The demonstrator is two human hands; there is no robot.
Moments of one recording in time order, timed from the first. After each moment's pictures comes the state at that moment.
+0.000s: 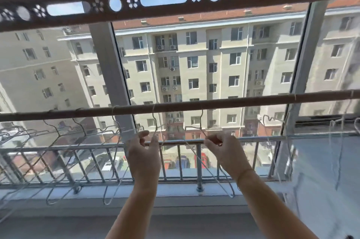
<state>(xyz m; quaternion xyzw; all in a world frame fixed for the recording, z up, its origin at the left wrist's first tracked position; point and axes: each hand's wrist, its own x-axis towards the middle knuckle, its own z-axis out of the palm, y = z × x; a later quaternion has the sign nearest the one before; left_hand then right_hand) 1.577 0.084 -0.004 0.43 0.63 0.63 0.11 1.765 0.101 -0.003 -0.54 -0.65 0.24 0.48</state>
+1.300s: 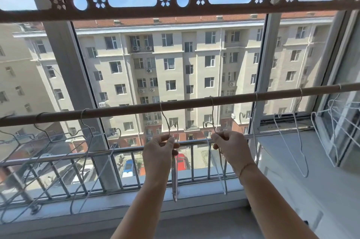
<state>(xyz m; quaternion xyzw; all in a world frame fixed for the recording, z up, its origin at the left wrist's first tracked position) 1.678 0.111 -0.002 0.47 0.54 0.60 0.36 1.856 0.112 -0.001 -0.61 -0.54 0.22 0.53</state>
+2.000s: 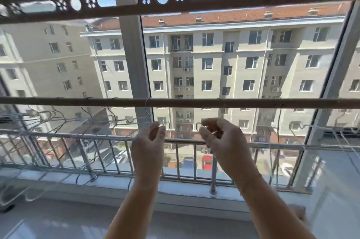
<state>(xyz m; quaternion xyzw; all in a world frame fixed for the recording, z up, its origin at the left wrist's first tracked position) 1.514 0.060 0.009 0.45 0.58 0.66 0.12 1.679 0.062 0.034 -0.44 -0.68 0.22 0.54</state>
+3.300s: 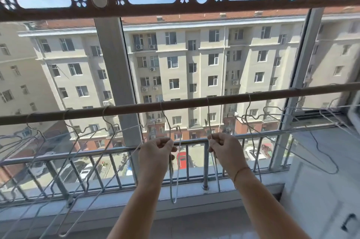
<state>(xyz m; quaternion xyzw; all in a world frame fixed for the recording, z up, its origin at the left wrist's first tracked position) 1.429 0.104 -0.001 0.51 0.57 0.55 0.33 1.607 0.114 -0.012 -0.60 -0.55 0.25 0.52</state>
